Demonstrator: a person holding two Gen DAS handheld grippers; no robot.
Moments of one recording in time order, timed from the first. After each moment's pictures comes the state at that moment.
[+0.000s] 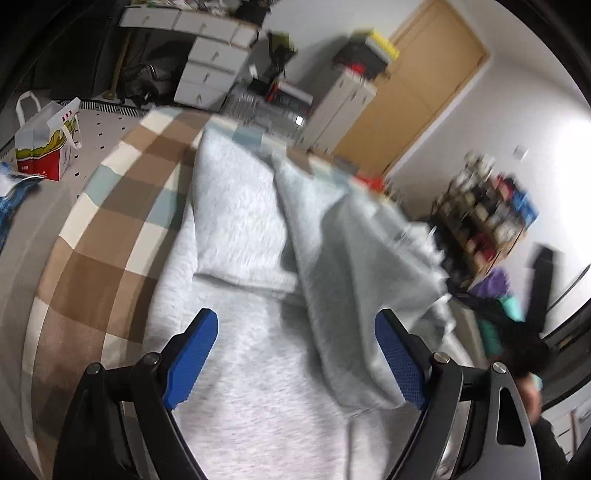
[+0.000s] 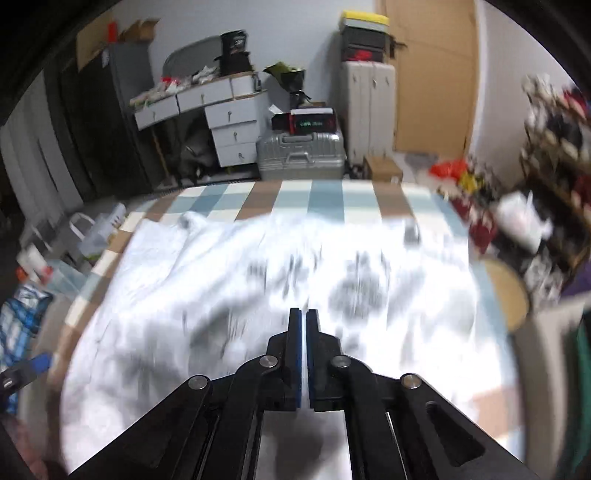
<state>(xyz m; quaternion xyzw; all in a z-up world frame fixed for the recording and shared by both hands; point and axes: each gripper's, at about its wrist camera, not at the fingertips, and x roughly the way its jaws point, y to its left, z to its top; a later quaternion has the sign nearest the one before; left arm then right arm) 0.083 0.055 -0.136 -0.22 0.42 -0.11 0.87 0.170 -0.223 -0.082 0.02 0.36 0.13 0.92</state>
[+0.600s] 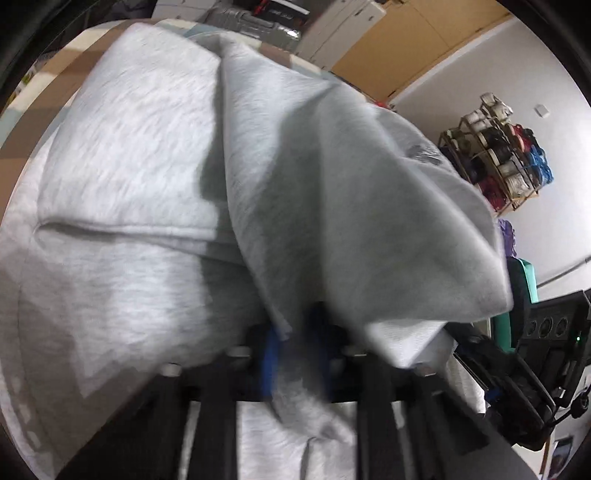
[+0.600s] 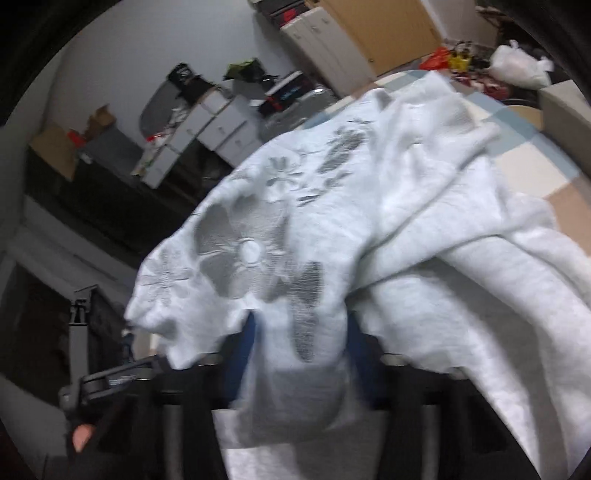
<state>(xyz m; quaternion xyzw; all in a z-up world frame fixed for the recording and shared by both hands) 0.138 -0.018 -0.175 -0.22 0.54 -0.16 0.79 0.159 -0.259 -0.134 0.26 0.41 0.19 0.85</state>
